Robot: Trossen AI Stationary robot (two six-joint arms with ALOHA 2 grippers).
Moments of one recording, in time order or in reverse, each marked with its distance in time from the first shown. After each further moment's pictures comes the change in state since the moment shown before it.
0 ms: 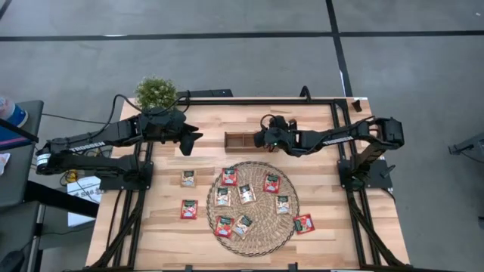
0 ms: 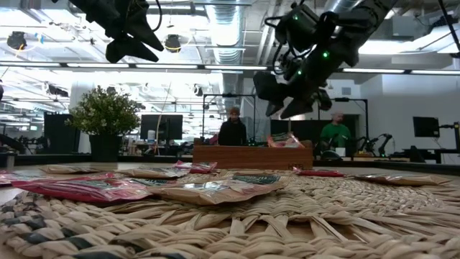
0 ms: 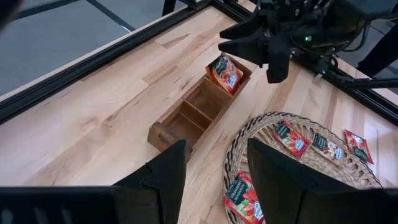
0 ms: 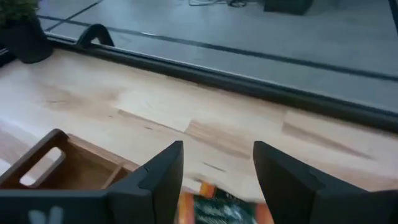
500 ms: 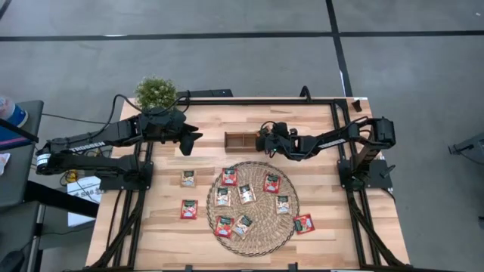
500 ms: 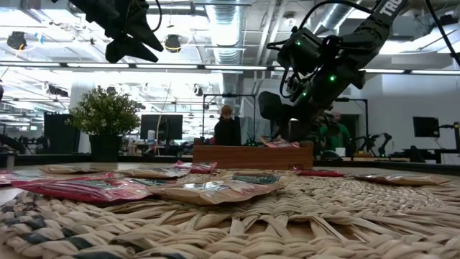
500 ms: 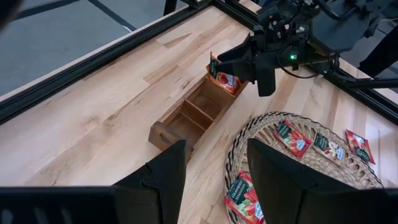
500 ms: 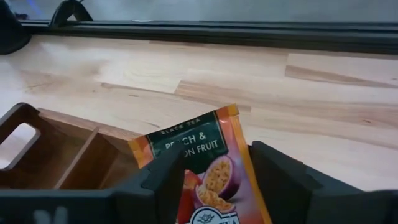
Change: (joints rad) left arm 0.000 0.000 0.000 -0.005 -0.003 -0.002; right arm 0.002 0.086 -0.094 0.091 -0.047 0.218
